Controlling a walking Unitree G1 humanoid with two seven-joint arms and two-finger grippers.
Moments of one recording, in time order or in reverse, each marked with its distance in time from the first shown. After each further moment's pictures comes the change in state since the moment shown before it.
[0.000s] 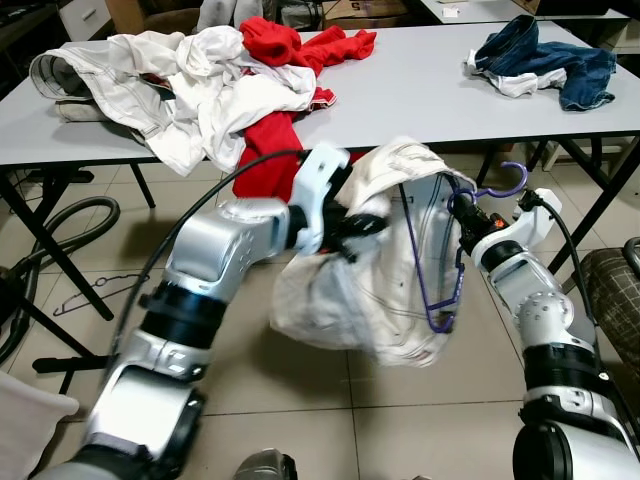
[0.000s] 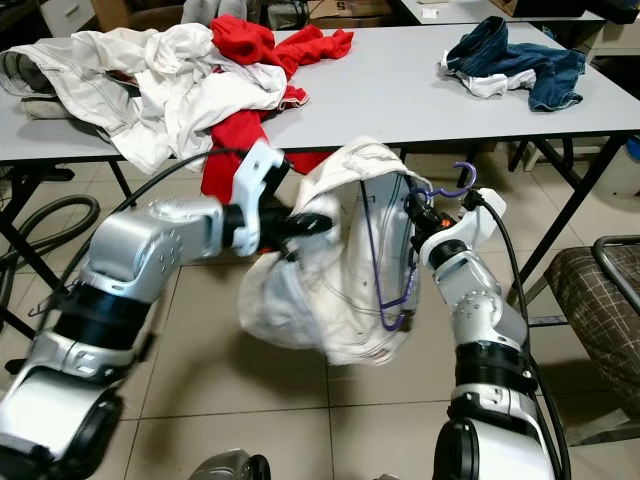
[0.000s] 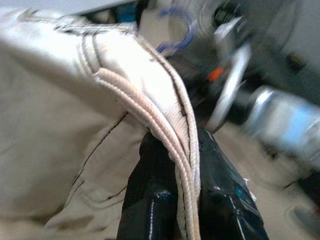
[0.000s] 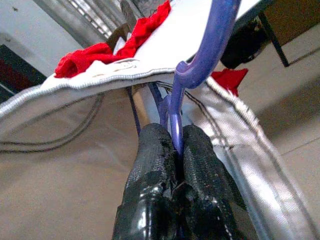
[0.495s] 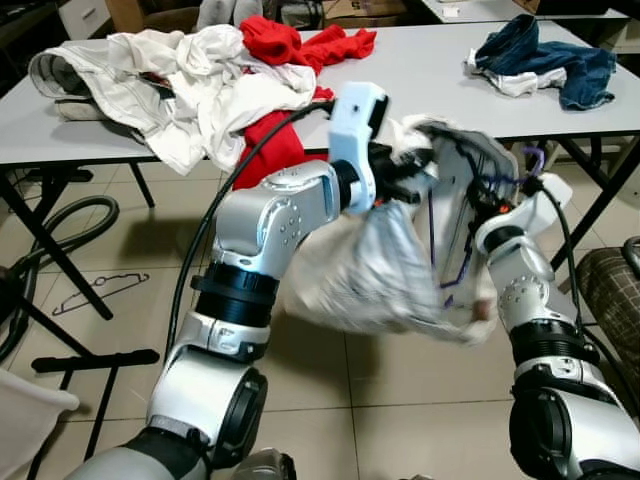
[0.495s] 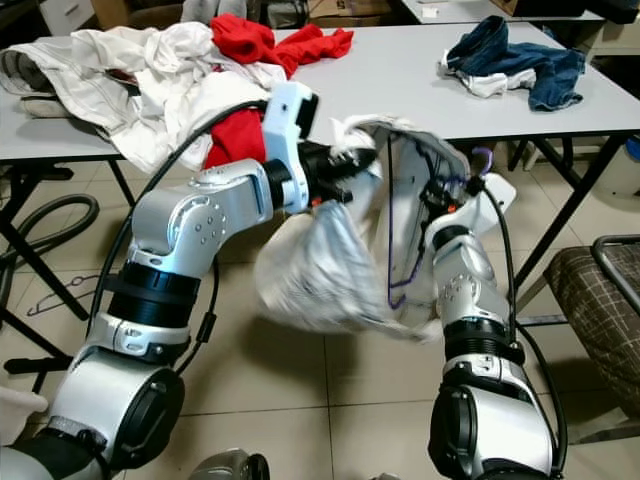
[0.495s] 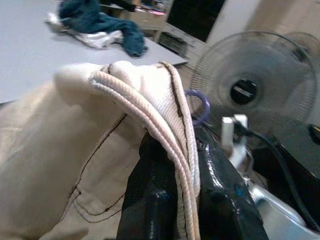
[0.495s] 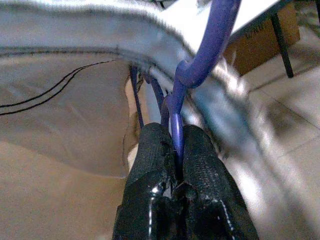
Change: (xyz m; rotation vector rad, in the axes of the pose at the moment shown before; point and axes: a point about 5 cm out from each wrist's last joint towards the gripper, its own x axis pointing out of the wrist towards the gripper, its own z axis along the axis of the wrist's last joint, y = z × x) left arm 0.027 -0.009 0.041 -0.078 -0.223 0.192; right arm 0.014 -0.005 0.006 -0.093 -0.095 -0.136
